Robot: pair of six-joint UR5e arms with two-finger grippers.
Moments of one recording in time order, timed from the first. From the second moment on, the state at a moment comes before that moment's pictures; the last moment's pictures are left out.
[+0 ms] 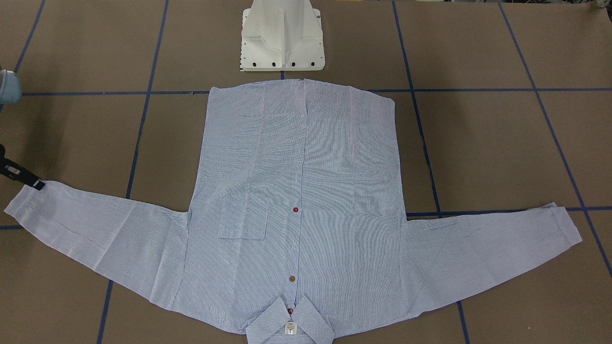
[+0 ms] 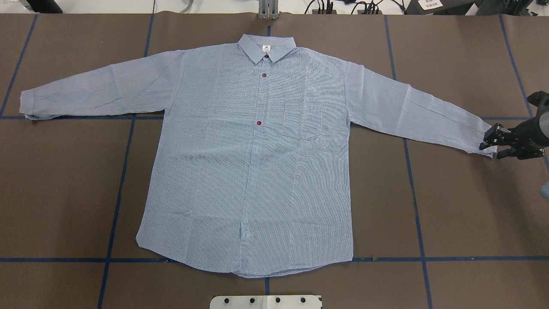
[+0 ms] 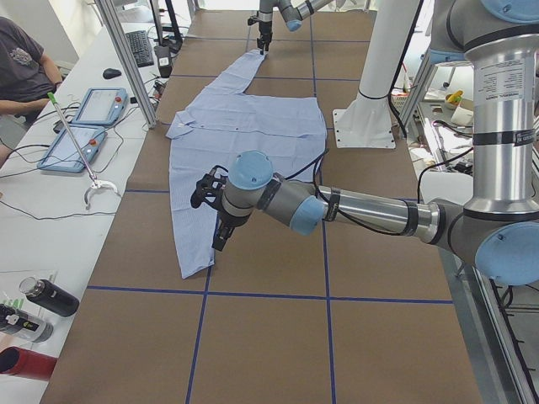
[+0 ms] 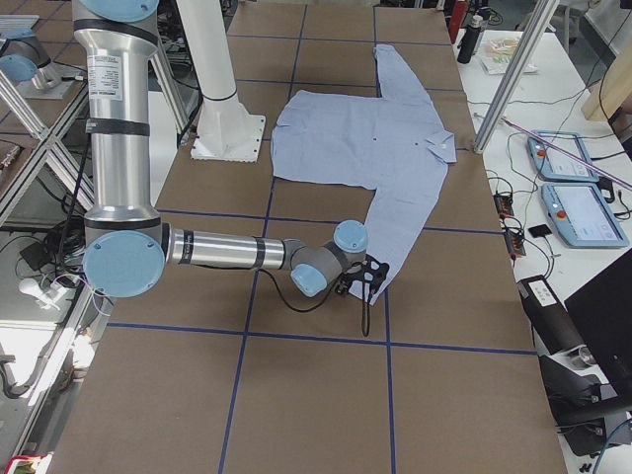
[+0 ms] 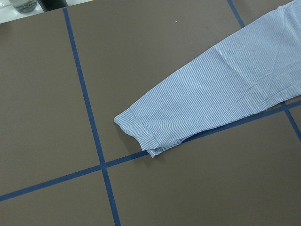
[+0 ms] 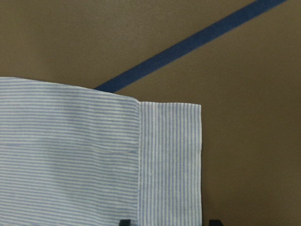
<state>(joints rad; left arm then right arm) -1.54 -1.47 -1.83 -1.93 -2.40 -0.09 1.07 -1.58 1.42 -0.80 2.27 1.23</state>
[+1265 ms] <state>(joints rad) -1.54 -1.47 -1.83 -1.94 -2.40 -0.09 1.04 -1.44 1.57 -0.85 2.19 1.25</state>
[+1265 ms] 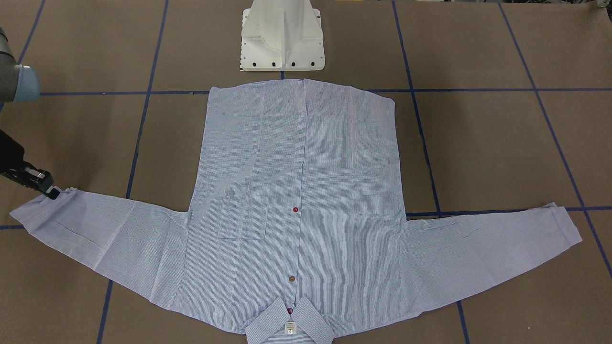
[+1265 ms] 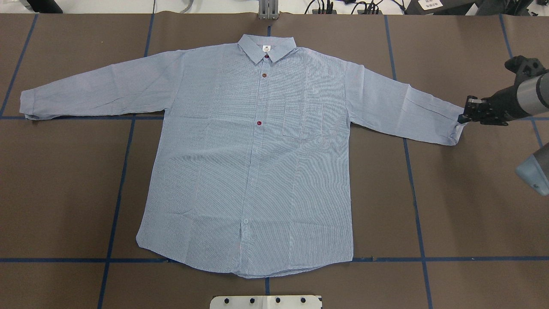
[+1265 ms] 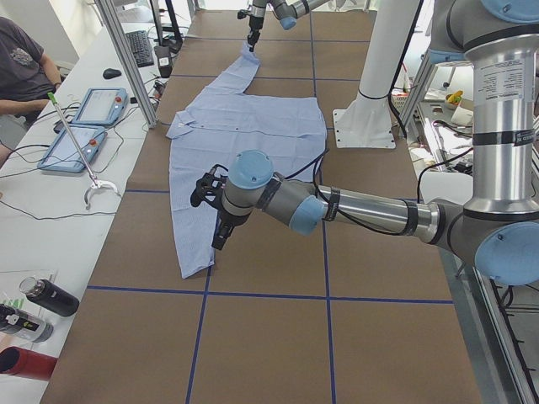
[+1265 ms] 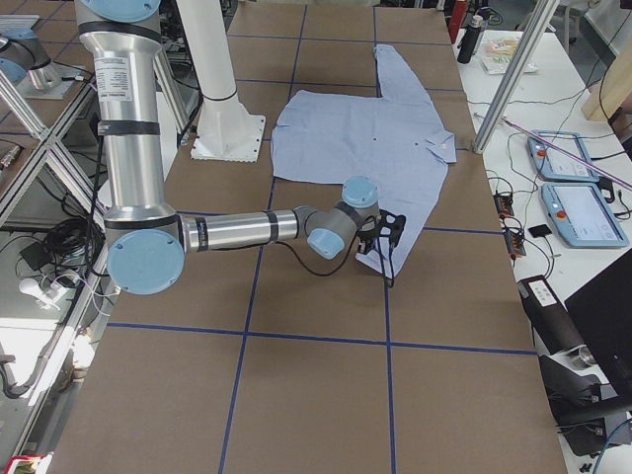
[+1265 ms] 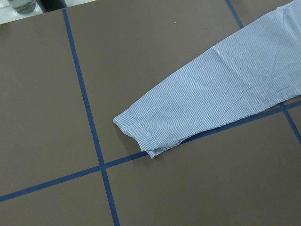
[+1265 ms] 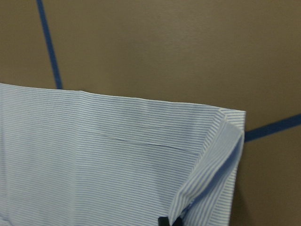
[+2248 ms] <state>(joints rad) -1.54 -1.47 -1.83 -1.94 -2.41 -0.09 0.77 -0.76 1.38 -1.23 2.01 1.38</state>
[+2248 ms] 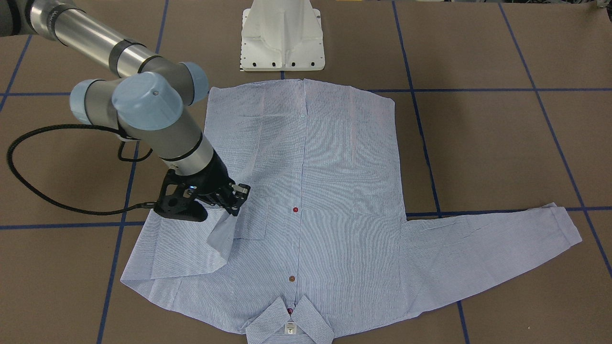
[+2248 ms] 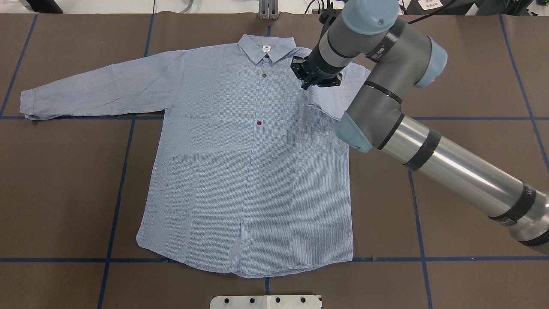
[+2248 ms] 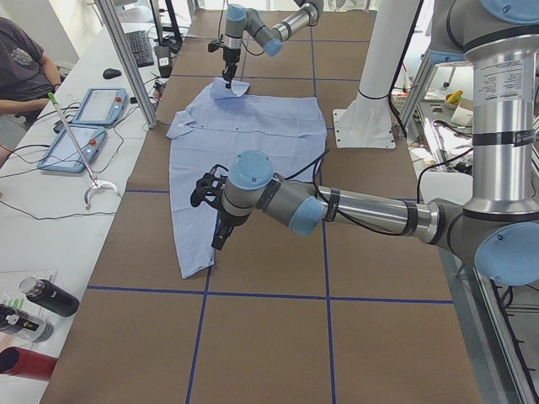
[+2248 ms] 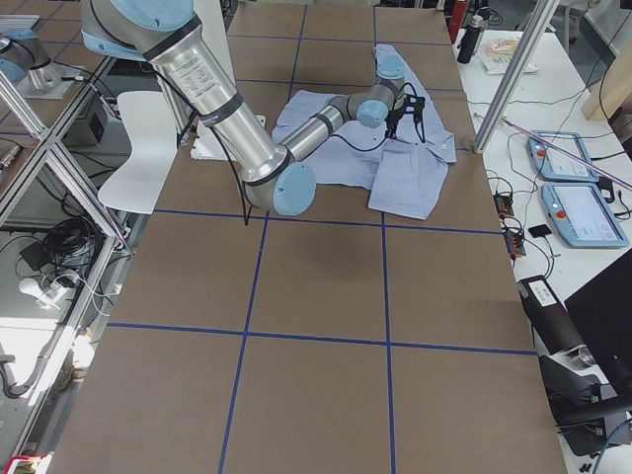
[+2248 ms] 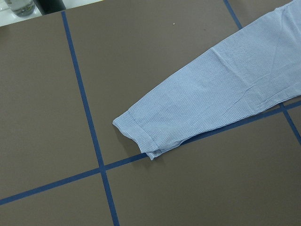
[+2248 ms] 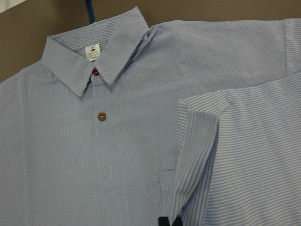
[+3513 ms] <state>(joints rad) -1.54 -1.47 -1.83 -1.95 -2.41 -0.09 0.64 -0.53 1.12 -1.08 1.85 1.39</state>
